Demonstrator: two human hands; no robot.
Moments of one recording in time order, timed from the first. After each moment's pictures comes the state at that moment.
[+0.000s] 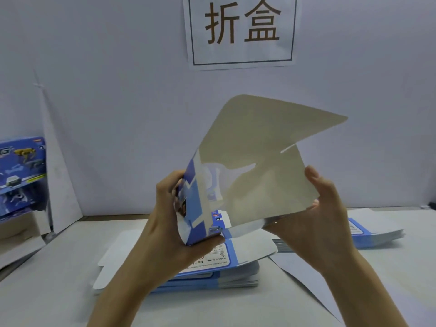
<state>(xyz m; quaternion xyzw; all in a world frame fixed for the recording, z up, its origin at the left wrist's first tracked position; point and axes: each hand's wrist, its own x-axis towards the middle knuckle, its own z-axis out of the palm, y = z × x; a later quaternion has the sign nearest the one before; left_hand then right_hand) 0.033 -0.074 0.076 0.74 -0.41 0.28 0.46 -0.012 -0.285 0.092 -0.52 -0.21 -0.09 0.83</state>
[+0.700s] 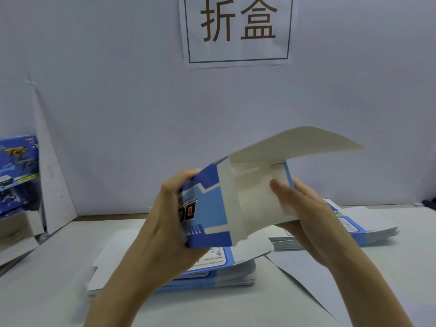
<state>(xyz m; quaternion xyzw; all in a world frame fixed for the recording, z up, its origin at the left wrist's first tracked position) 0.037 -0.078 0.074 0.74 -0.45 0.33 0.38 -0.009 -0.297 0.090 -0.66 -0.14 -0.13 0.73</state>
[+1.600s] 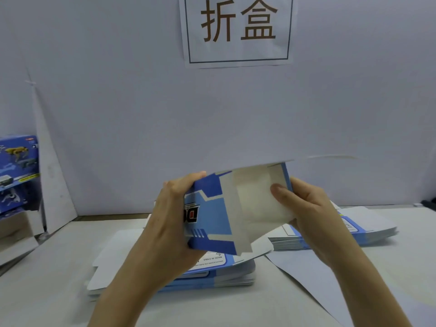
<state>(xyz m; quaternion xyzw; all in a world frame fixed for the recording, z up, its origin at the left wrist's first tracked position) 0.046 -0.077 0.068 0.76 -0.44 0.35 0.34 -0.009 -0.302 0.089 -0.73 -0.08 -0.22 0.64</state>
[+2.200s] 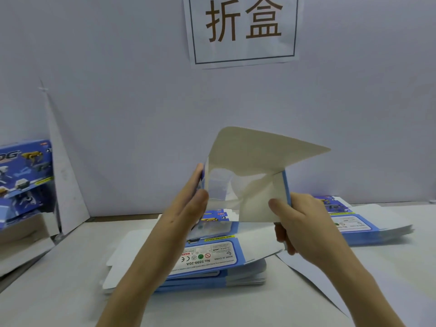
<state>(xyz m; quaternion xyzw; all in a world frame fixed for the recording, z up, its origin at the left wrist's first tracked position) 0.024 -0.103 0.115 0.65 -0.21 -0.05 0.73 -0.010 -0.277 0.087 -0.86 0.06 -0.22 0.46</state>
